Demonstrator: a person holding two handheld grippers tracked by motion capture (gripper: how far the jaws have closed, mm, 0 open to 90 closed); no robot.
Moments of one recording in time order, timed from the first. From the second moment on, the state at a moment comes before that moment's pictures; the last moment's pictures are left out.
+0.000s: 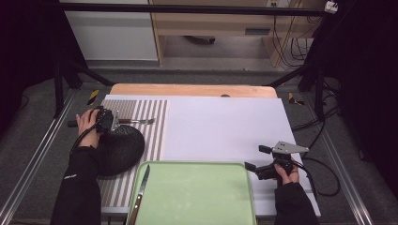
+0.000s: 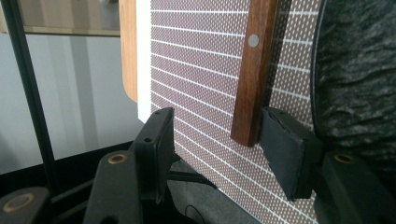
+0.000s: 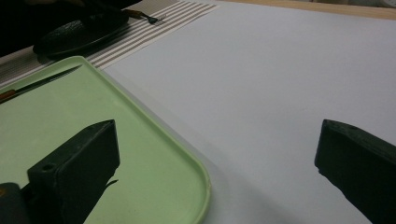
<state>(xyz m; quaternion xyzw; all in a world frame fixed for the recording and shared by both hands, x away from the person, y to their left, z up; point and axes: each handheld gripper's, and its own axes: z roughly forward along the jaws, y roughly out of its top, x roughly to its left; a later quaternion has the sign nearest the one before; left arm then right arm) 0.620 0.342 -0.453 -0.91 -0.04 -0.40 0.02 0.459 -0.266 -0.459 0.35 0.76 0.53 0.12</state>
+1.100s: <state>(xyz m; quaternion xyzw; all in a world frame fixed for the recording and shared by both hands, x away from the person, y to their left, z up) 0.631 0.310 -0.456 -0.92 -0.02 -0.40 0.00 0.459 -0.267 -0.459 0.35 0.76 0.53 0.12</state>
